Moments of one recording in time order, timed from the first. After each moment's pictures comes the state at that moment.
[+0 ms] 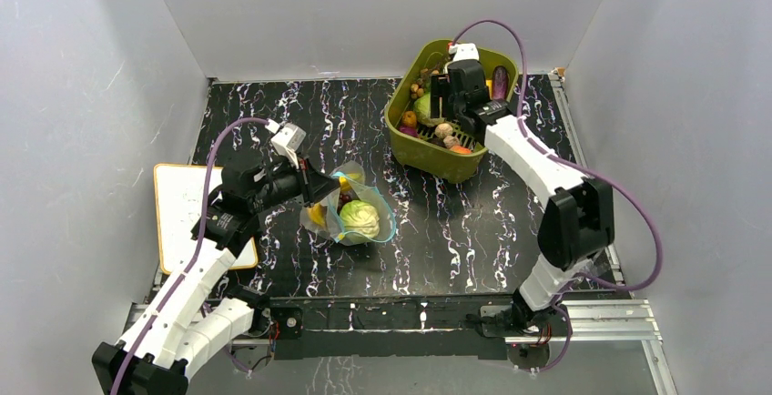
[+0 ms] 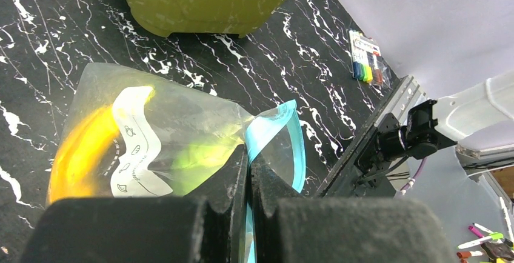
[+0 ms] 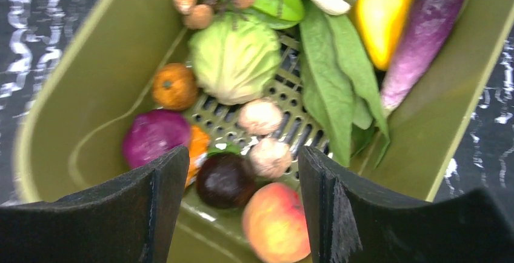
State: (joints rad) left arm -0.37 0.83 0.78 -0.29 0.53 -0.32; right arm 0.40 1.66 1.48 -0.36 0.25 0.18
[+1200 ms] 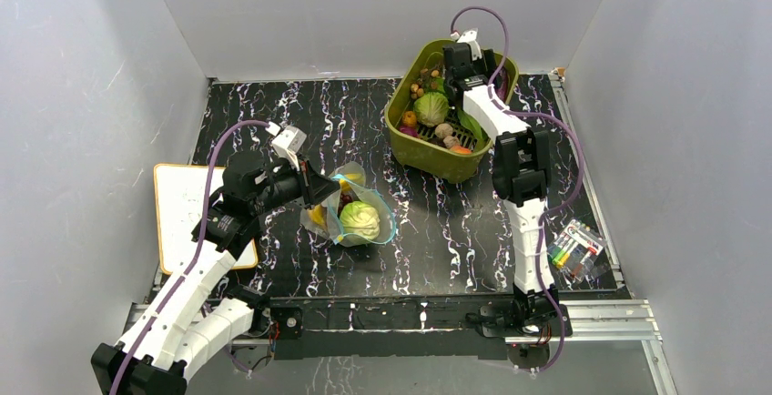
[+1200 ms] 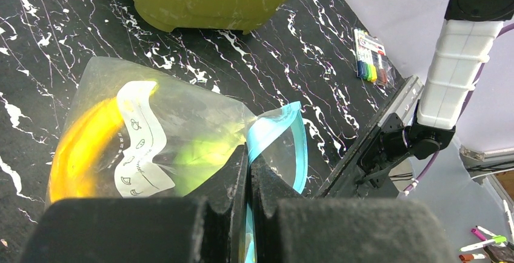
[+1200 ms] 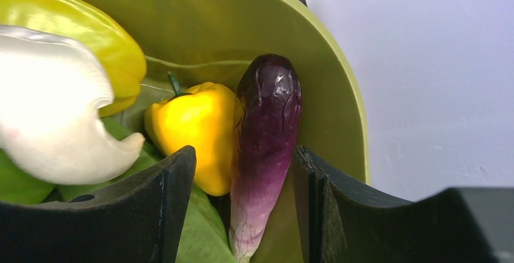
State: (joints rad) left arm -0.38 0.82 0.77 -0.30 0.51 -0.33; right arm 0.25 2.35 2.09 -0.29 0.82 -0.20
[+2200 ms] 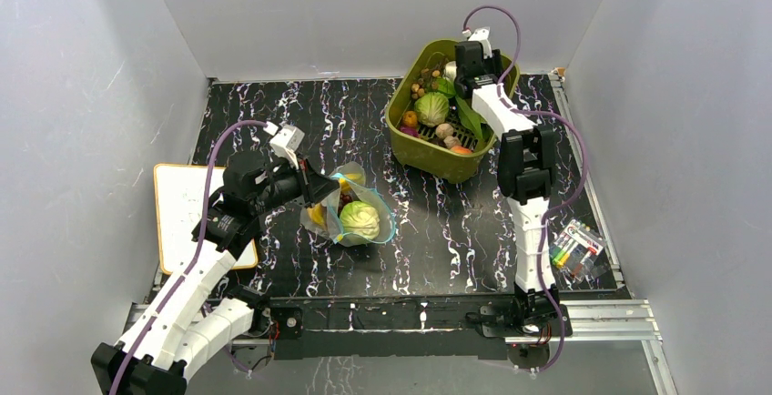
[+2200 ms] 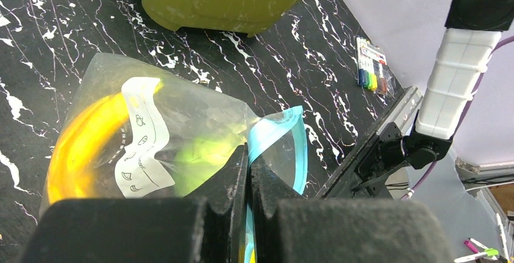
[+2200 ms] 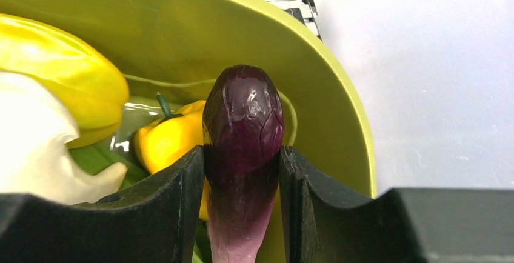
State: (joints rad) left arm -0.38 0.82 0.77 -0.30 0.48 -0.36; right arm 0.19 2.38 2.10 -0.25 0.76 -0.18
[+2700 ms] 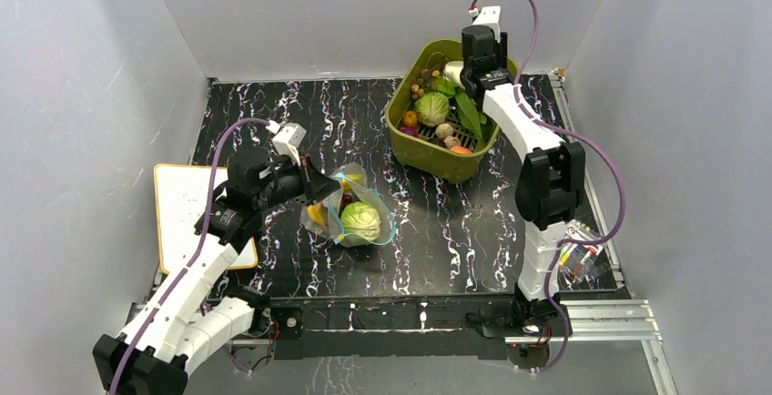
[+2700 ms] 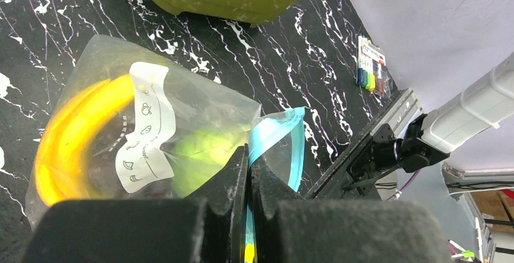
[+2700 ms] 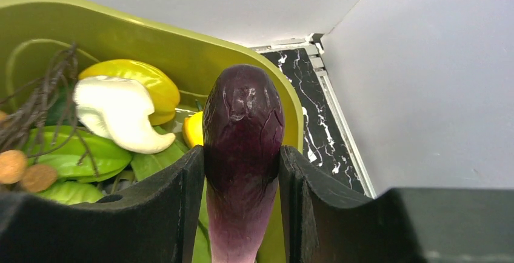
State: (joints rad) left arm -0.38 0.86 0.79 -0.34 0.46 -0.41; right arm 0.24 2.05 1.88 -0.23 0.66 -0.10
